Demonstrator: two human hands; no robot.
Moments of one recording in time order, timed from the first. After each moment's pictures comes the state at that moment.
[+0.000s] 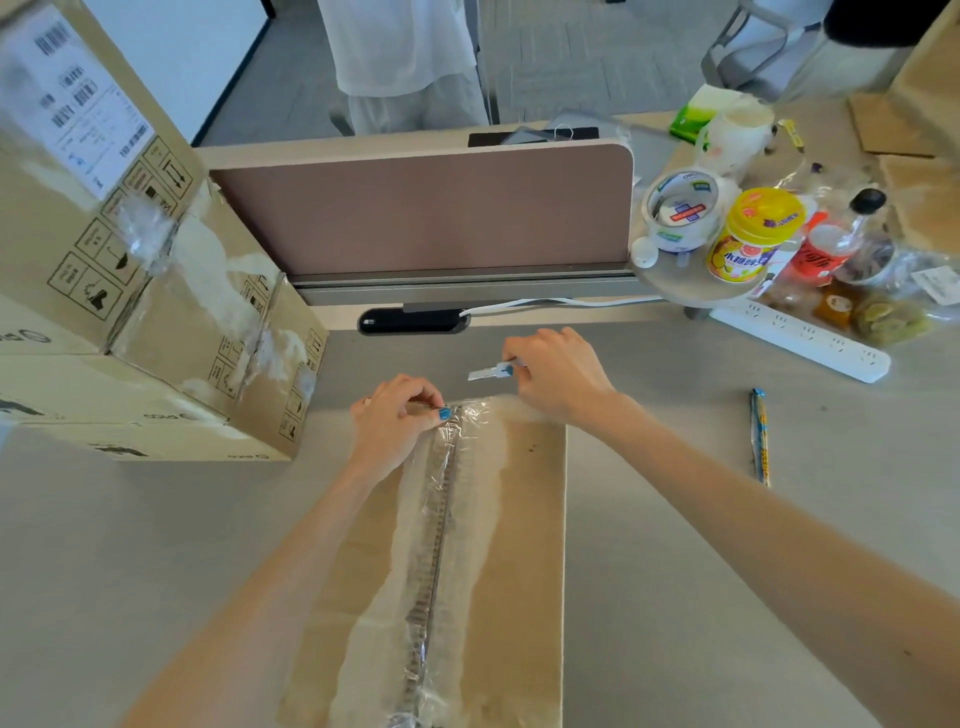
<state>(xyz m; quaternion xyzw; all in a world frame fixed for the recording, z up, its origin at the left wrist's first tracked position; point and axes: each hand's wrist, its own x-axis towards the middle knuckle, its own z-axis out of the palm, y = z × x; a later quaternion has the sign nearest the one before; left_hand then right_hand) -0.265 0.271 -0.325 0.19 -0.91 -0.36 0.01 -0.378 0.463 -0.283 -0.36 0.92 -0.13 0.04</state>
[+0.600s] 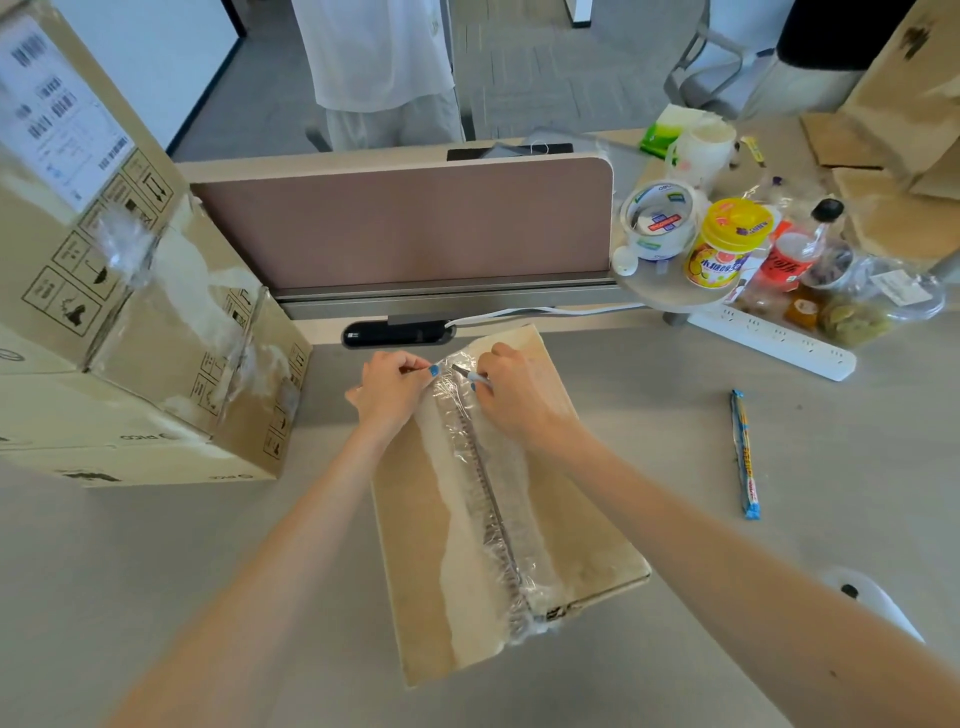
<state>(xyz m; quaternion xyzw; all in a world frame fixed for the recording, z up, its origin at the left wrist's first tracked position) -0.320 0.264 -0.324 0.29 -0.87 -0.40 0.03 -0.350 0.435 -0.280 -0.28 0.93 -0.22 0.08</state>
